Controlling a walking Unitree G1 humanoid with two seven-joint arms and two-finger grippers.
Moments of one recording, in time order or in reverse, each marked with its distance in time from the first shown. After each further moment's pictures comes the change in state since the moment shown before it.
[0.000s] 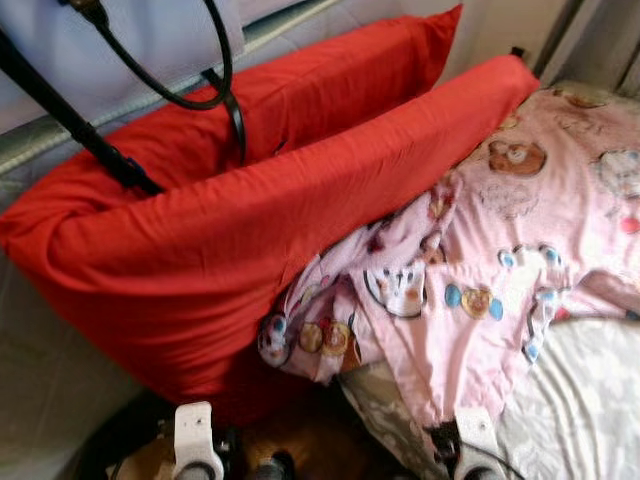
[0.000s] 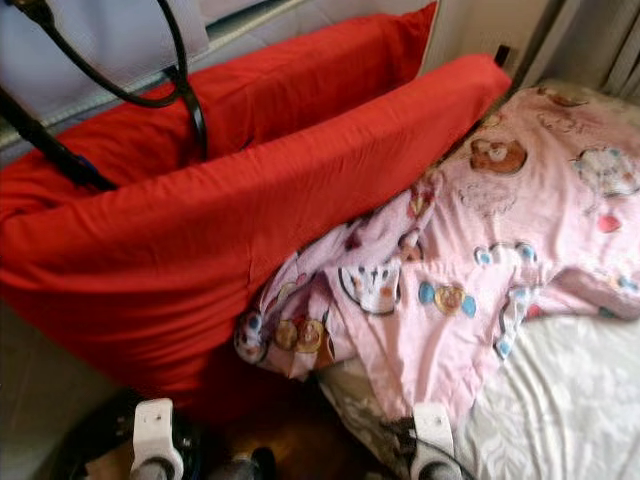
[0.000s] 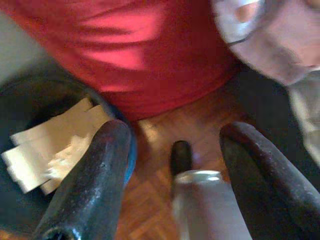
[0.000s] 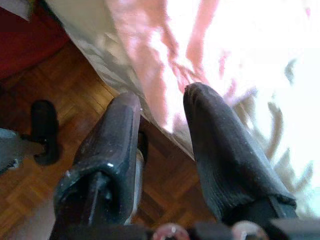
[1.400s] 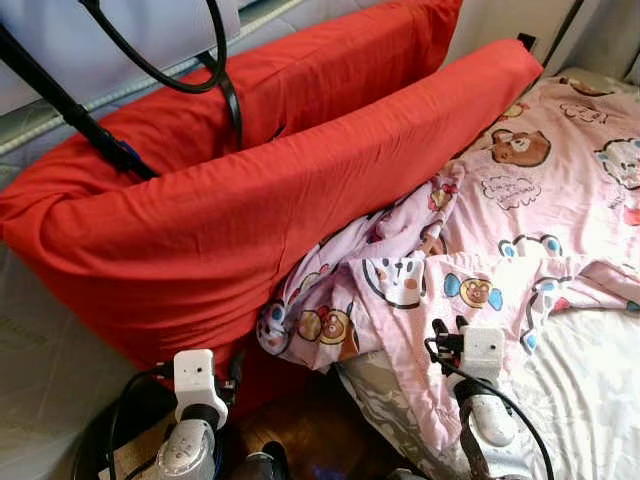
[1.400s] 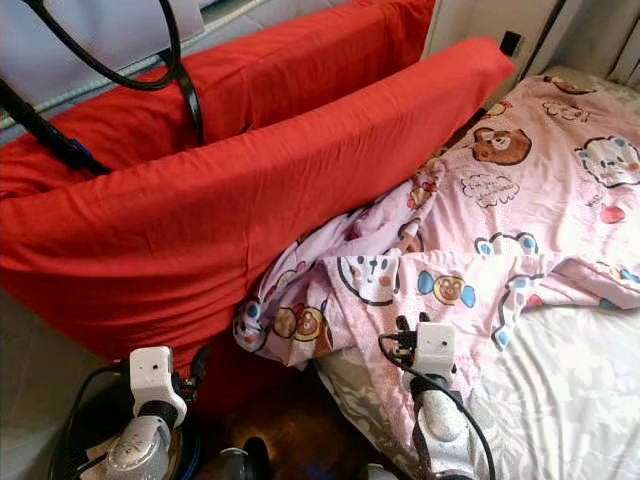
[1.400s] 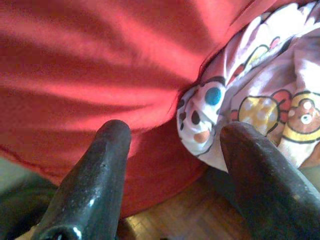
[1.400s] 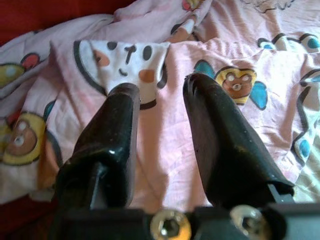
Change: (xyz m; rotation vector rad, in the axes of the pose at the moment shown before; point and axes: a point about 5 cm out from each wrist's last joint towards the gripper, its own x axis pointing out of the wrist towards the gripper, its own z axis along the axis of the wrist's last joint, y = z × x) left arm -0.003 -0.007 0.074 0.022 -0.395 -0.094; right arm 0.003 0.020 0.126 0.008 -0.628 -0.025
